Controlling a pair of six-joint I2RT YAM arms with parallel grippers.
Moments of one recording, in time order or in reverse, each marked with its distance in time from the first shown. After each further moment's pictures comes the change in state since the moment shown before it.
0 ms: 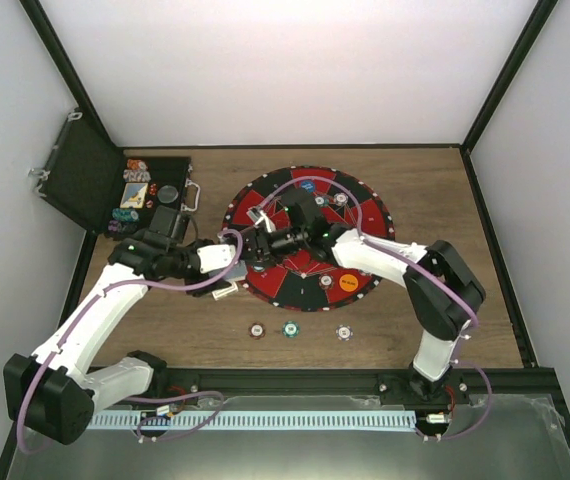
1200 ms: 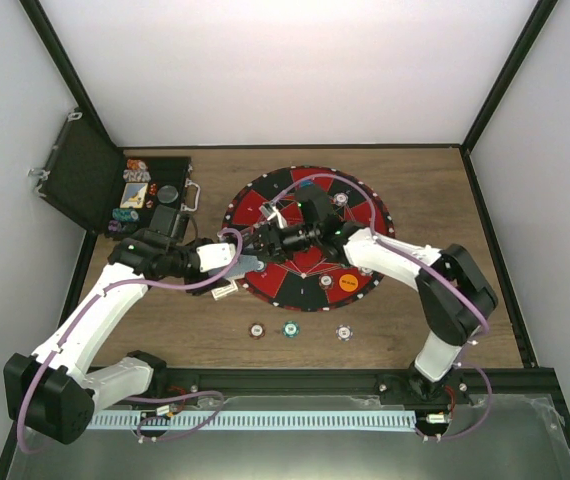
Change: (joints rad) left arm 0.002 0.006 0.002 0.010 -0.019 -0.006; right arm -0.047 -0.024 -0.029 -0.006 -0.022 0.012
